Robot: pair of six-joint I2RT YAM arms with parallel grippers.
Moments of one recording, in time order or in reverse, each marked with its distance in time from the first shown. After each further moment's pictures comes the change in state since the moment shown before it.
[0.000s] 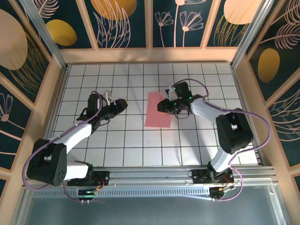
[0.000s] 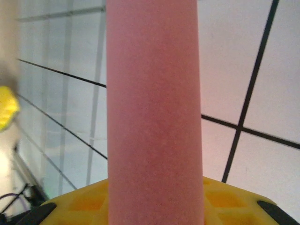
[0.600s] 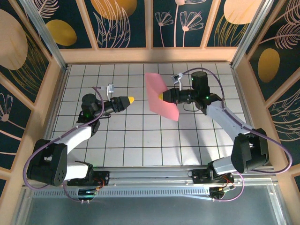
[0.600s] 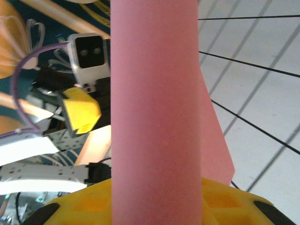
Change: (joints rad) left arm 0.003 0.008 -0.041 0.551 0.391 -0.048; right arm -0.087 -0.256 -0.008 0.179 -0.453 0.021
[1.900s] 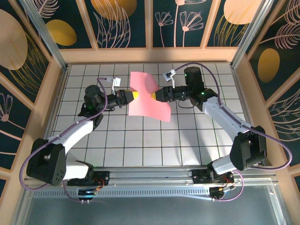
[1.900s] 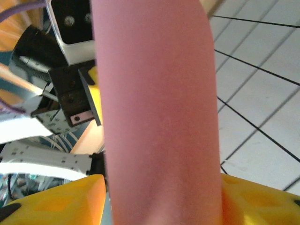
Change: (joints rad) left arm -0.071 0.021 0.170 -0.143 0.012 0.126; right arm 0.073 0.043 0.135 -0.117 0.055 -0.110
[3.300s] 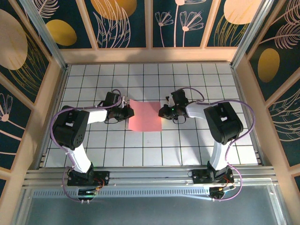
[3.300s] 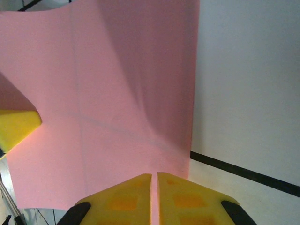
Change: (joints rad) left arm -0.001 0.466 0.106 -0.539 -0.359 0.138; right arm 0.030 0.409 -0.211 0.141 0.462 0.218
